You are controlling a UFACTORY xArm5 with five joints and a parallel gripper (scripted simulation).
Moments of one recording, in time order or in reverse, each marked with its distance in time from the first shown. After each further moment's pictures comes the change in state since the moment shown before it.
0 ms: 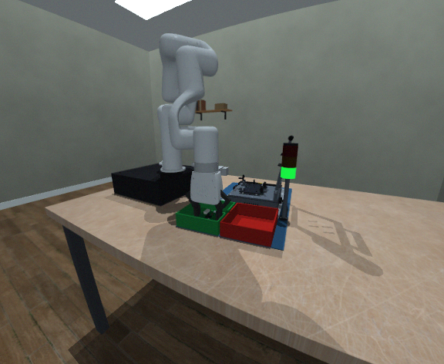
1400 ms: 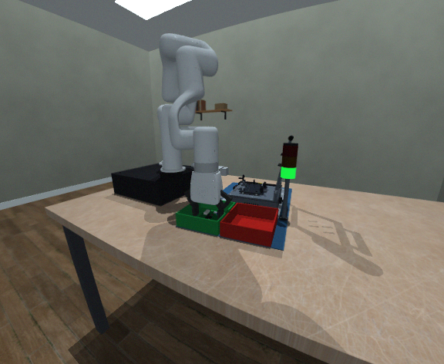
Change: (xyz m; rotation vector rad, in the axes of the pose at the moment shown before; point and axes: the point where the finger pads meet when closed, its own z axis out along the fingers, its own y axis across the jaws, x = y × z) arm 0.000 0.000 0.001 0.001 0.001 0.000
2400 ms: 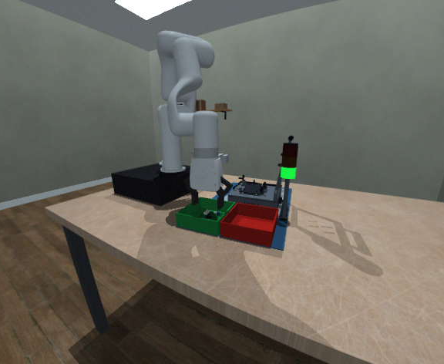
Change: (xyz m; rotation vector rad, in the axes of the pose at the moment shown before) arm 0.000 0.001 -0.043 -0.001 -0.001 0.000
